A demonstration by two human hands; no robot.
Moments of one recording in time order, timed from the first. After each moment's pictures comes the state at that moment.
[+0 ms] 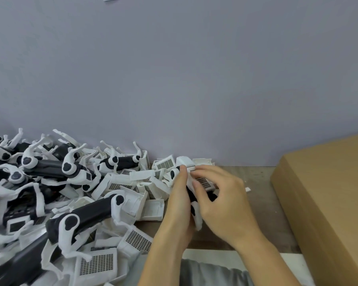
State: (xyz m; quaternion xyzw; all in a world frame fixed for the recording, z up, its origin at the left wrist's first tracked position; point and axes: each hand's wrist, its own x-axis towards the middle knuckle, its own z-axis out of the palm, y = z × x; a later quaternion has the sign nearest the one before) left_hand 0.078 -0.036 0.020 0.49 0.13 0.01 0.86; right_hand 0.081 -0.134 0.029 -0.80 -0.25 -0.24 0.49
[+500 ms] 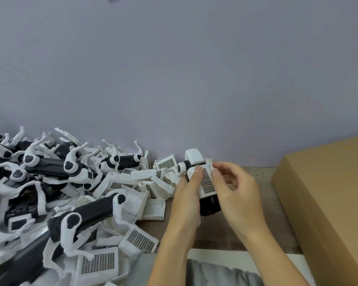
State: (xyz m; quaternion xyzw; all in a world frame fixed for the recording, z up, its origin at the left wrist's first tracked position) left_hand 0.081 -0.043 0.019 0.56 0.07 0.07 0.82; right_hand 0.091 -0.141 0.026 -0.71 -0.10 -0.16 0.68
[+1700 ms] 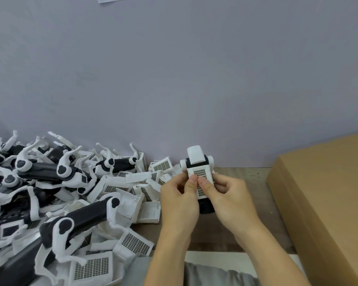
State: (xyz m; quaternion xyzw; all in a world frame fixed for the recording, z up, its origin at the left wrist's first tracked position) left_hand 0.076 -0.045 0.025 0.66 0.10 0.19 0.72; right_hand 0.092 -0.145 0.024 -0.68 -0.11 0.00 0.73
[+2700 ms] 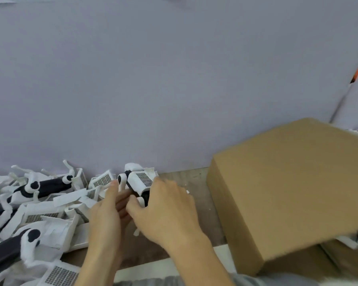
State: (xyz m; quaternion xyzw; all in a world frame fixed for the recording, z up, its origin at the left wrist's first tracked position) left_hand 0.082 -0.038 0.023 0.58 0.16 0.15 0.78; right_hand 0.066 -0.148 0.063 -0.94 -0.10 -0.13 0.31
